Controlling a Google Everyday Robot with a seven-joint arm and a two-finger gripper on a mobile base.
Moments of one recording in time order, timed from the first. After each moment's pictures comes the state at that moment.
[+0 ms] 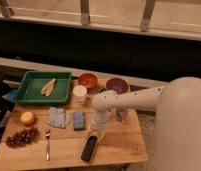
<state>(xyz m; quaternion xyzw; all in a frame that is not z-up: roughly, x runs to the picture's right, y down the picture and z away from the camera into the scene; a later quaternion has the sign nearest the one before) -0.012 0.262 0.781 -0.39 0.29 0.69 0.53</state>
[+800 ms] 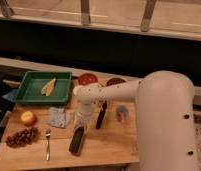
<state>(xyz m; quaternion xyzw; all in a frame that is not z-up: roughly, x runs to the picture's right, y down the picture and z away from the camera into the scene) -0.098 0.226 0.801 -0.41 0.26 0.66 0.57</state>
